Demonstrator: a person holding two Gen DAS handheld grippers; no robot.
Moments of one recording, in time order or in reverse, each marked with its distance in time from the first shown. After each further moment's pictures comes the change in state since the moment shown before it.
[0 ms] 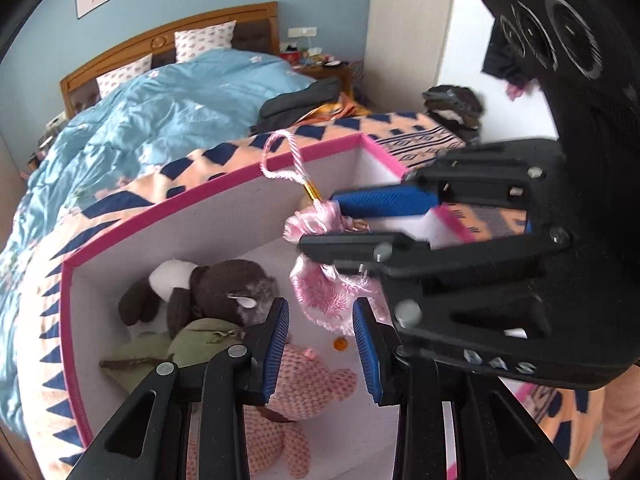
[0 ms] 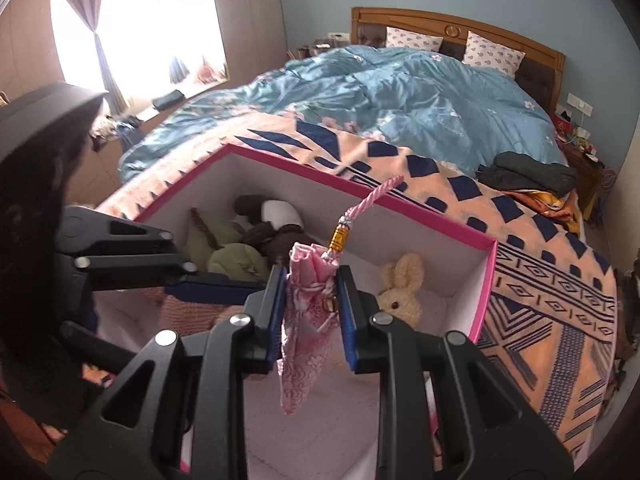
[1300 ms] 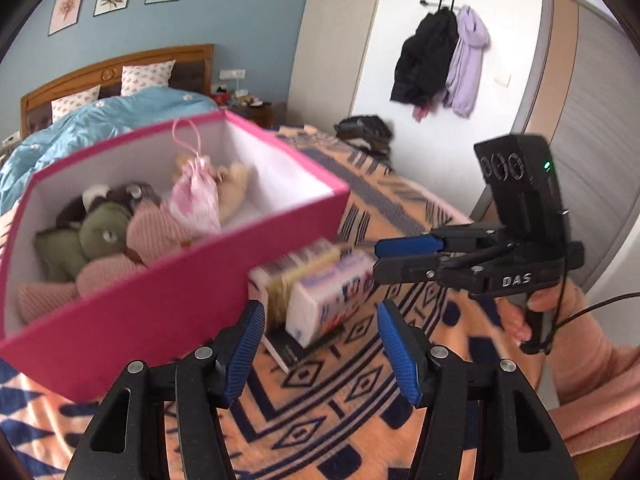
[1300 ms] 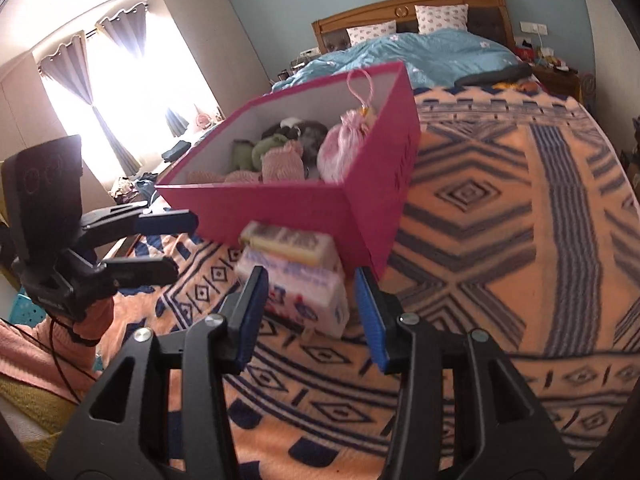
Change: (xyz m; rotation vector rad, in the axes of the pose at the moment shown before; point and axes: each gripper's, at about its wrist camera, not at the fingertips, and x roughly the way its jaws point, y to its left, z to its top) left arm -0.064 -0.076 -0.150 0.075 -0.196 -0.275; right arm -0.108 0.012 -0.208 0.311 -0.127 0.163
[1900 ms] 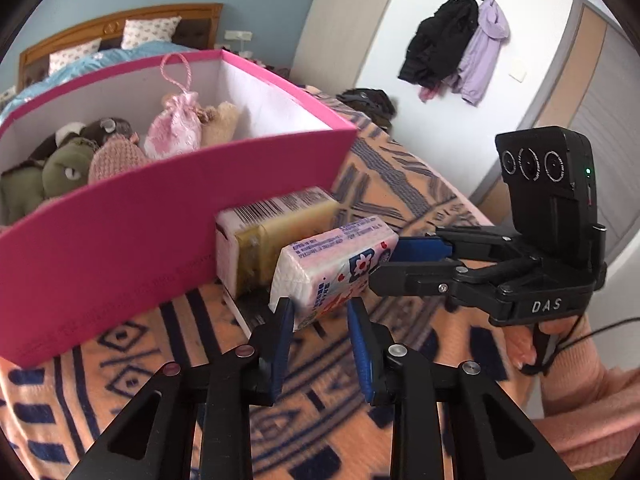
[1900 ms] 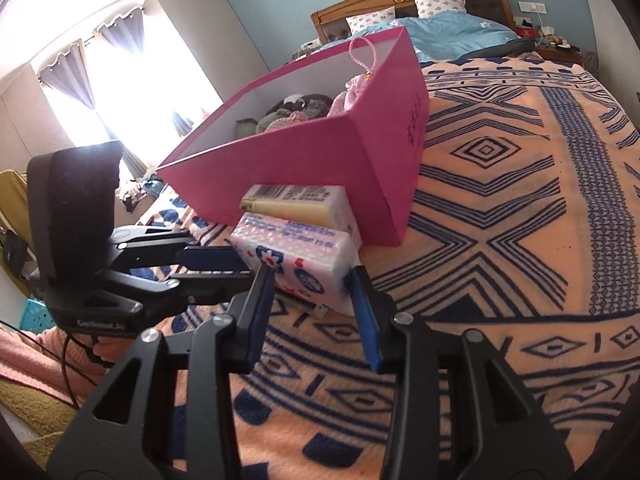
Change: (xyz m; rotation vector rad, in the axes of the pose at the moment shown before) left arm 0.029 0.001 -0.018 -0.106 0.109 -0.080; right arm 0.009 0.008 -0.020 0.033 0.031 0.052
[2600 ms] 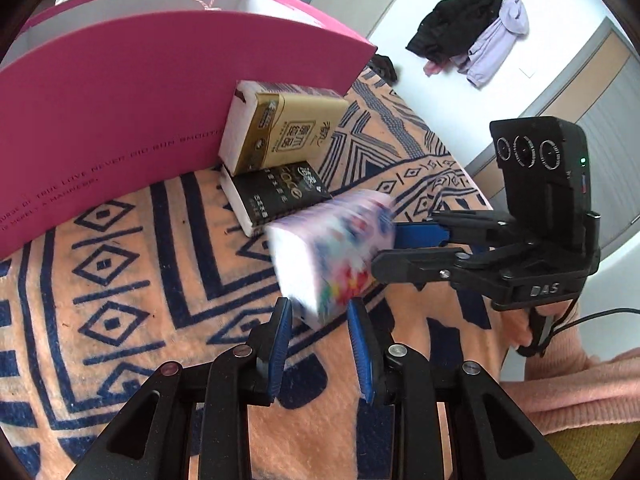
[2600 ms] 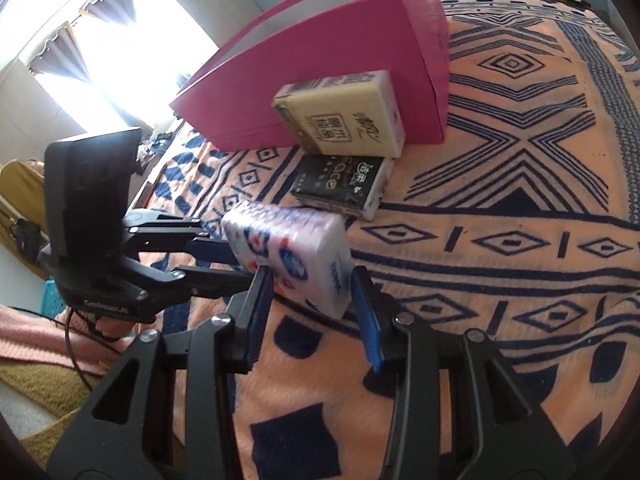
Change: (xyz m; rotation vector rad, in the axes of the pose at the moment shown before) left arm 0.004 0.009 -0.044 -0.123 0.147 -0.070; right arm 0.017 0.012 -0.033 0.070 0.179 0.032
